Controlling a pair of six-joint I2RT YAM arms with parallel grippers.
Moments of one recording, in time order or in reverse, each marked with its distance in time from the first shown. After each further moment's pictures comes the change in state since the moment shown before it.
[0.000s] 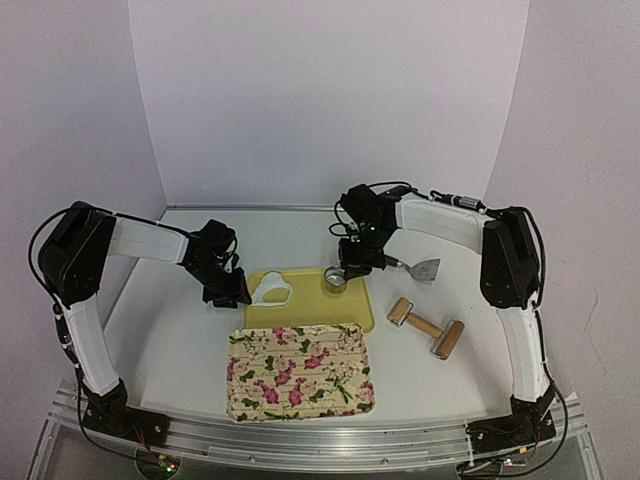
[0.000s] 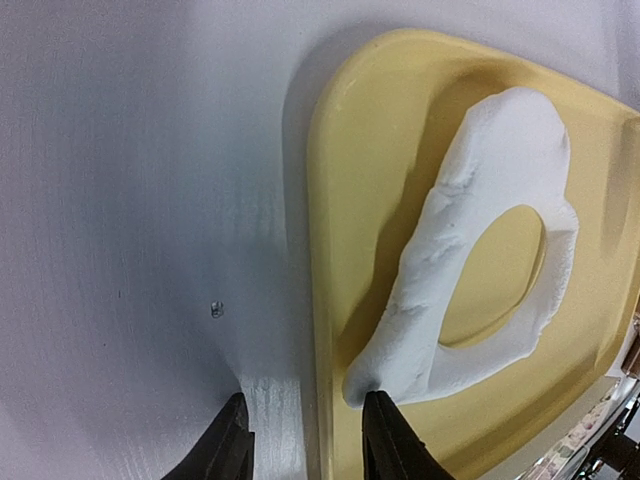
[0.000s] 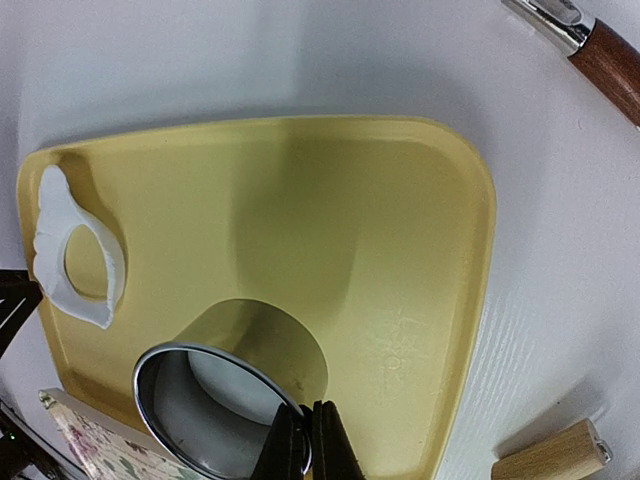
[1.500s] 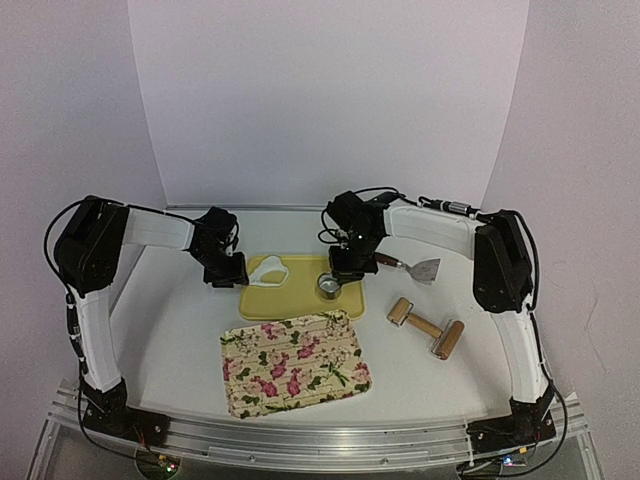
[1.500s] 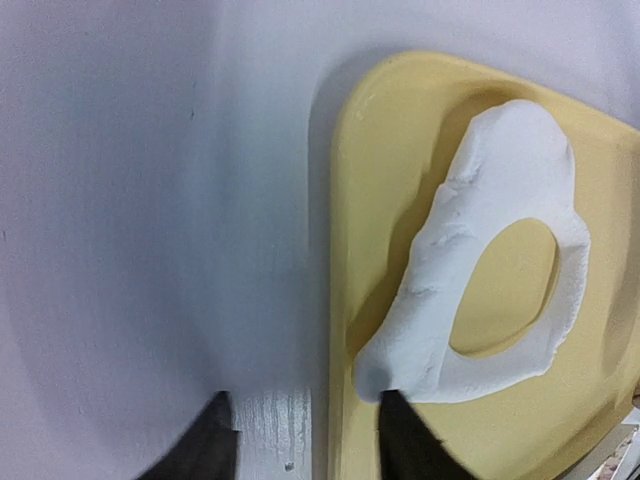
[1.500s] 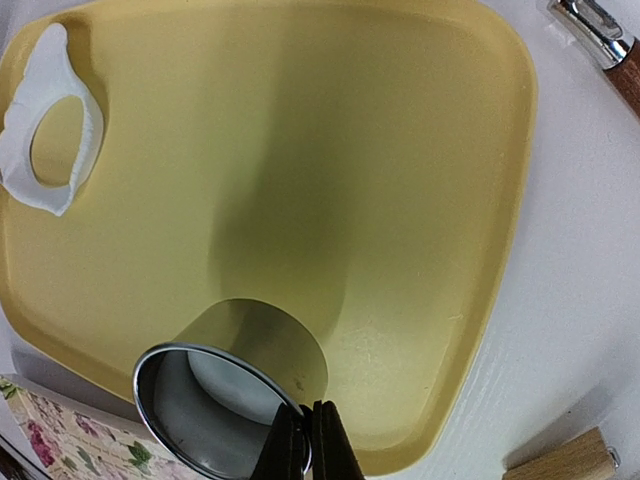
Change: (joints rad) left arm 0.056 0.122 0.175 0.004 -0.116 0.112; right arm 0.060 0.030 0.019 0.005 0.080 -0.031
